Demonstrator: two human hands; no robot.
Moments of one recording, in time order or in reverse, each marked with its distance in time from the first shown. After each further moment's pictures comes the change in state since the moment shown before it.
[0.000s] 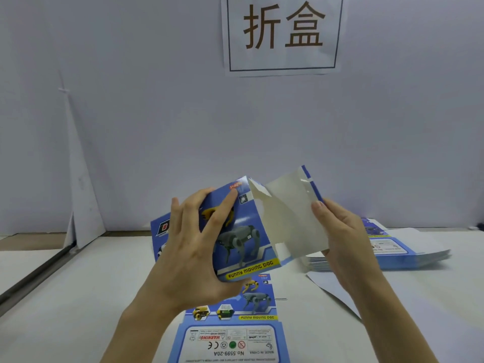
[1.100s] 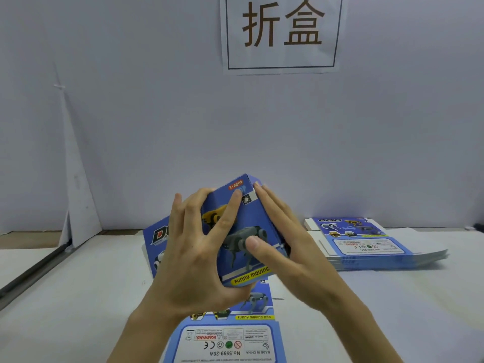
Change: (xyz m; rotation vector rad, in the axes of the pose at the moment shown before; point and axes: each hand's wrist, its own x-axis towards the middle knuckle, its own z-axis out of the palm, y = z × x) left_hand 0.003 0.012 0.003 0.086 0.078 0.031; right_hand -0.024 0.002 0.030 -0.319 -0.484 -0.313
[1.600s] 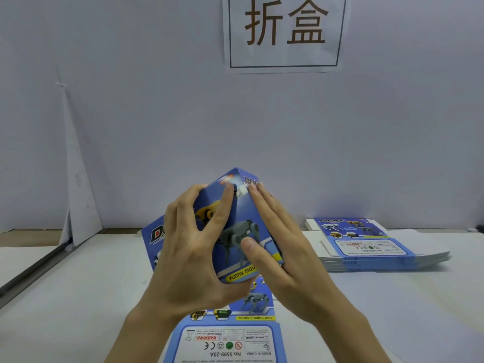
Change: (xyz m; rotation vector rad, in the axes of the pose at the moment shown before) left_hand -0.001 0.001 -0.007 -0.064 0.069 -0.070; right_hand -0.002 -0.006 0.014 -0.285 0.045 -0.068
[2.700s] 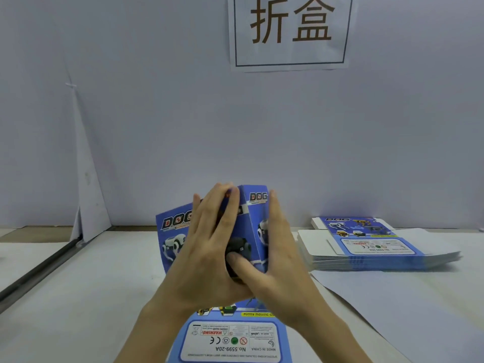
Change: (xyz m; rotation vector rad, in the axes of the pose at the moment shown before) left_hand -0.004 -0.008 0.019 -0.060 -0.069 0.144; right_hand -0.004 0.003 0.027 0.230 0.004 0.237
